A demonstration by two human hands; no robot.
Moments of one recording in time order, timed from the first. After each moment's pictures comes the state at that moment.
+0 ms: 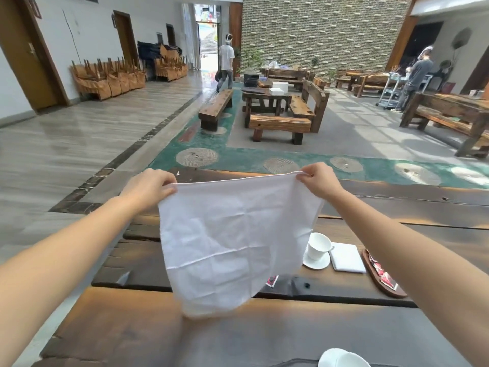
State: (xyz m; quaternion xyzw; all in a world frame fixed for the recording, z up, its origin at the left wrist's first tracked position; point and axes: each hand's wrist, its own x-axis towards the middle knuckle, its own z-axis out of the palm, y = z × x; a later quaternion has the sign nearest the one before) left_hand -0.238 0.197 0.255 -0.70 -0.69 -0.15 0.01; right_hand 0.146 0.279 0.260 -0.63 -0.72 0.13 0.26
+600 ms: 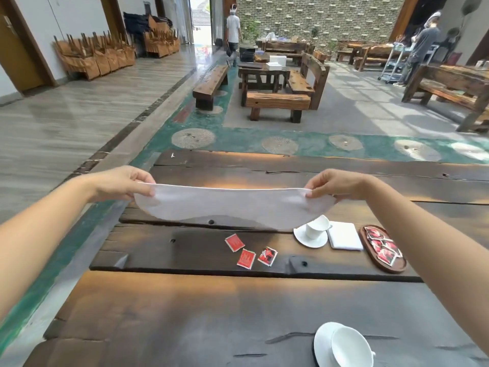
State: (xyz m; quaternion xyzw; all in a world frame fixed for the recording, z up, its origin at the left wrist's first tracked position) left_hand -0.261 0.179 0.262 -0.60 -0.65 -0.17 -0.44; right_hand 0.201 0.266 0.241 -0.53 -0.69 0.48 0.06
